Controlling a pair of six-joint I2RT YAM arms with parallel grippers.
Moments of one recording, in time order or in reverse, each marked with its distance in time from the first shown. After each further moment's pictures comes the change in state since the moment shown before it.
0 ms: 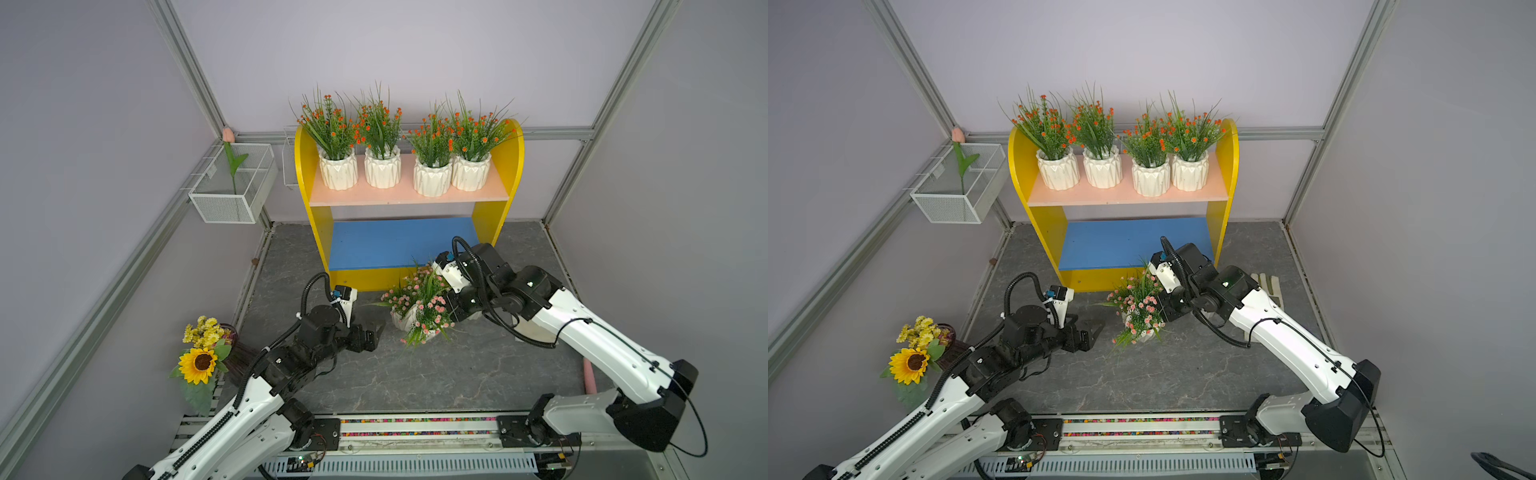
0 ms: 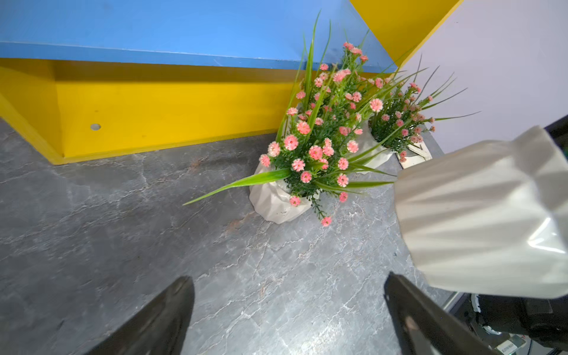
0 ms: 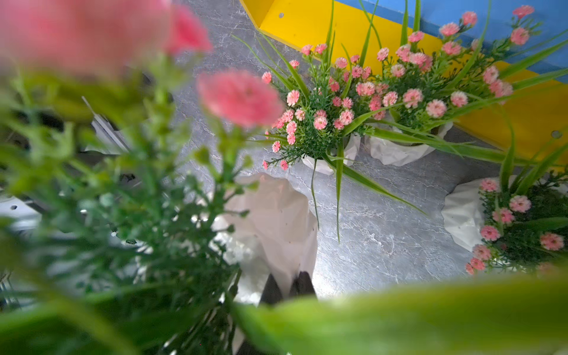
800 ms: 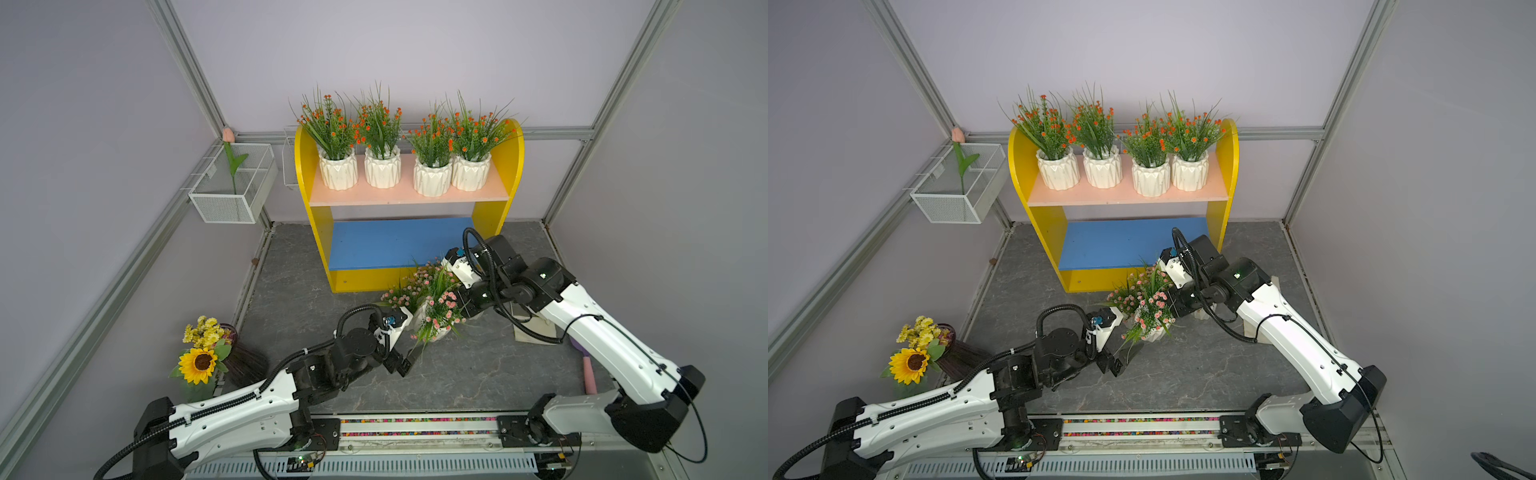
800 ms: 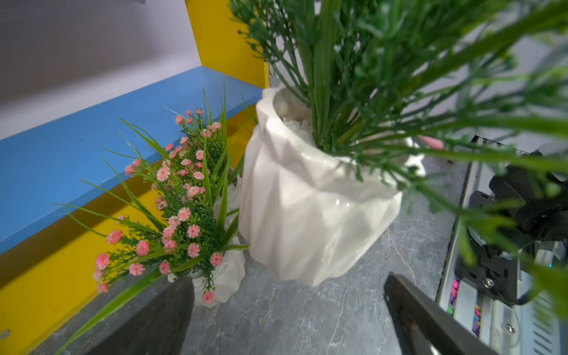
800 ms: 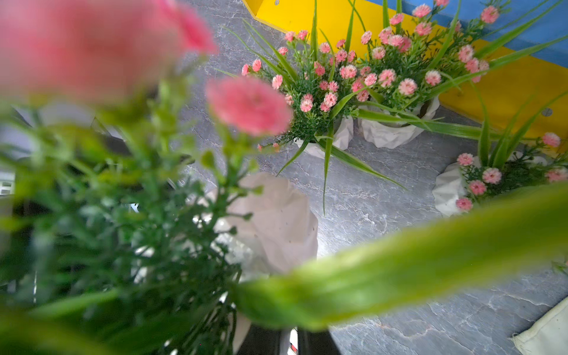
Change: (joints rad) left arm -0.458 0.138 -0.040 0.396 -0.274 0.369; right arm -0.076 0.000 0.060 -0.111 -0.071 -0.045
